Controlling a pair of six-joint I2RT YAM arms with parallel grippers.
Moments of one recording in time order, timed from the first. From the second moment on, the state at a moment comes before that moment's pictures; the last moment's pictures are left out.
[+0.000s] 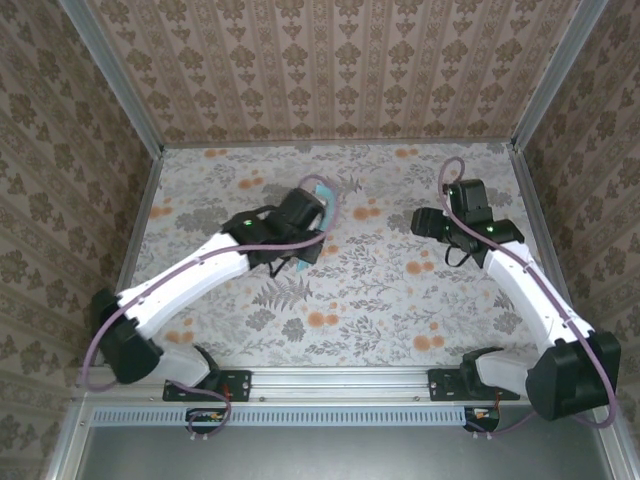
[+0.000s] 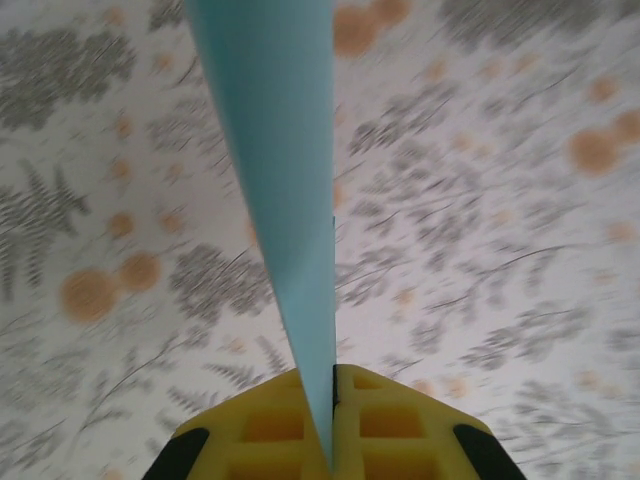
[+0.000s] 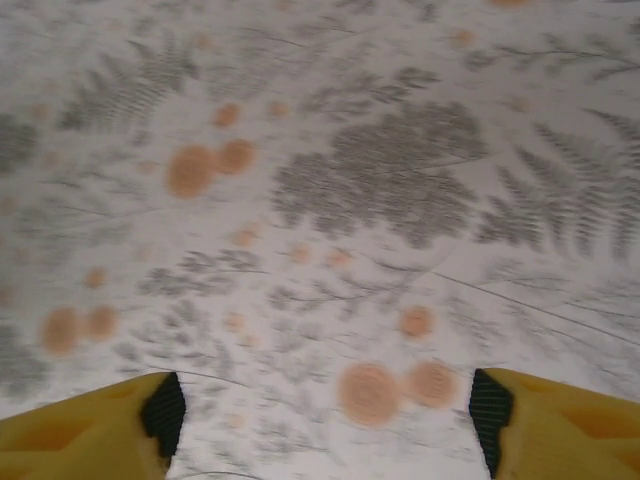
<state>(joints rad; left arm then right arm) -0.93 1.45 1.35 -0.92 -0.23 -0.37 0.17 1.18 0.97 -0.65 0.03 0.38</state>
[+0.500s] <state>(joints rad) -0.99 1.98 1.66 -1.37 -0.47 -0.64 0.15 1.02 0.82 -0.69 0.21 0.40</state>
